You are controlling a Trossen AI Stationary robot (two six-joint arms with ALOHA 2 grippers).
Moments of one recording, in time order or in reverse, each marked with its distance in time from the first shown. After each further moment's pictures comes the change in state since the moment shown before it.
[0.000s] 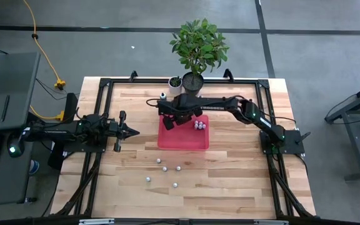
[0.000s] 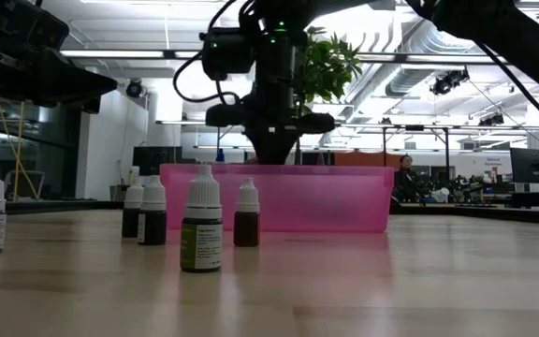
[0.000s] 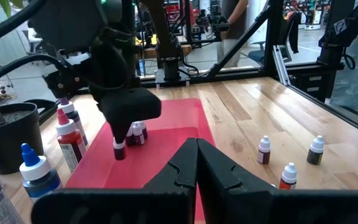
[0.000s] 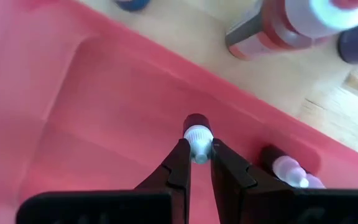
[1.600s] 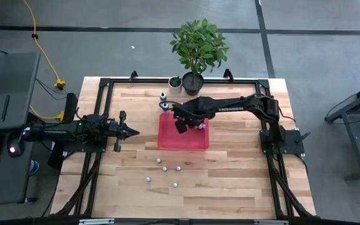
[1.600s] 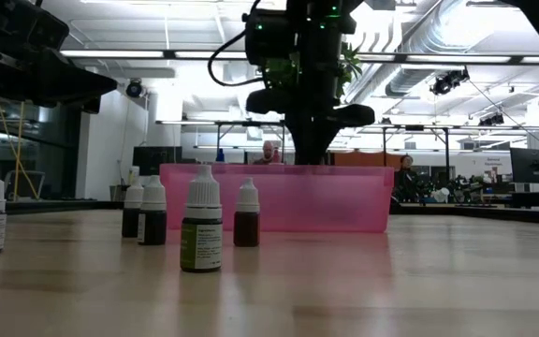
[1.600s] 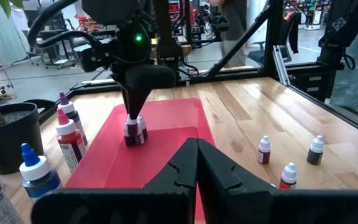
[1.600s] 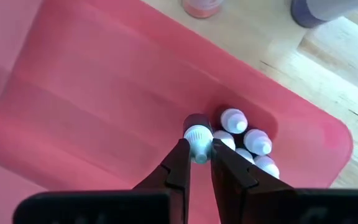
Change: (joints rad) left arm 0.000 0.000 0.000 0.000 0.000 0.000; right arm 0.021 -0.317 -0.480 0.222 0.012 -0.020
